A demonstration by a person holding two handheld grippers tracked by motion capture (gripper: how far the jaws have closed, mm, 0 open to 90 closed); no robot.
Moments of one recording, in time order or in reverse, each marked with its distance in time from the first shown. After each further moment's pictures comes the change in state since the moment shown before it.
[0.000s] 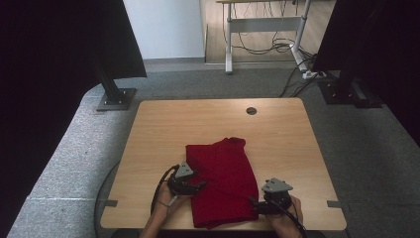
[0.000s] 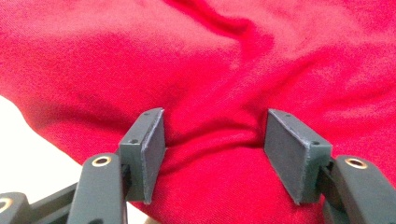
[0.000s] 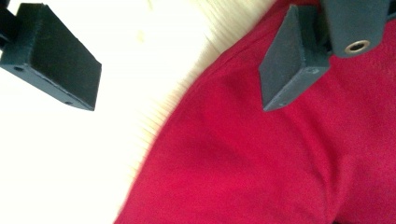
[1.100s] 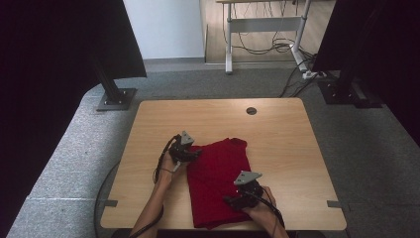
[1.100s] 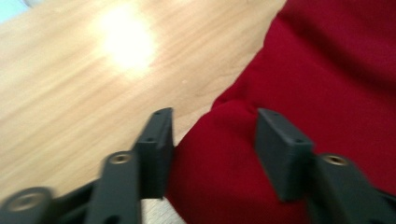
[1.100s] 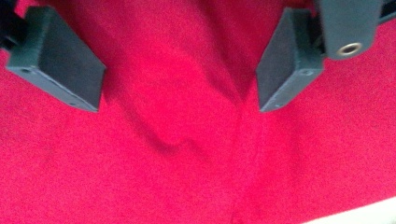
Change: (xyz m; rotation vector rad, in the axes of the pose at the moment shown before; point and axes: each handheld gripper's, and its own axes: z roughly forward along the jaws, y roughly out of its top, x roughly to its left) left arm 0.080 0.060 0.037 0.054 0.194 0.021; right arm 0.031 0.040 0.066 0.021 0.286 -0.111
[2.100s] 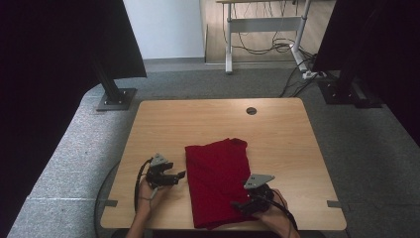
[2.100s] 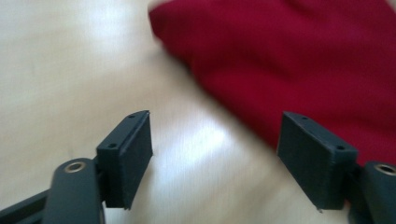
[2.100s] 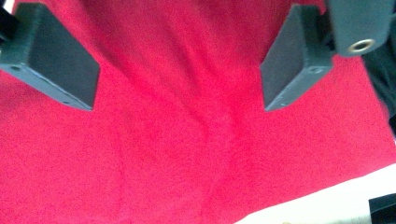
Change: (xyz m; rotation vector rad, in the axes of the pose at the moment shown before) left arm -0.013 -0.088 -0.080 -0.037 -0.068 -0.260; right arm 0.000 -0.006 -0.040 -0.034 0.078 -0.025
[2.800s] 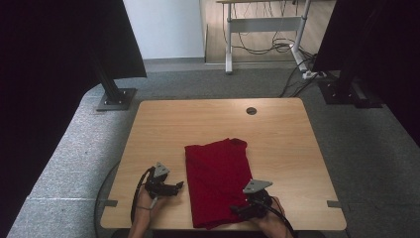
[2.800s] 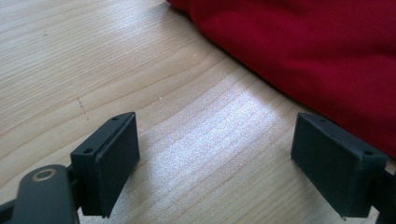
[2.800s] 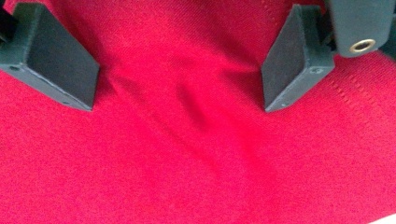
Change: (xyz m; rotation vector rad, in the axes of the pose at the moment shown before) left arm -0.013 -0.017 -0.003 0.058 0.094 0.091; right arm 0.009 -0.020 0.016 0.037 -0.062 0.088
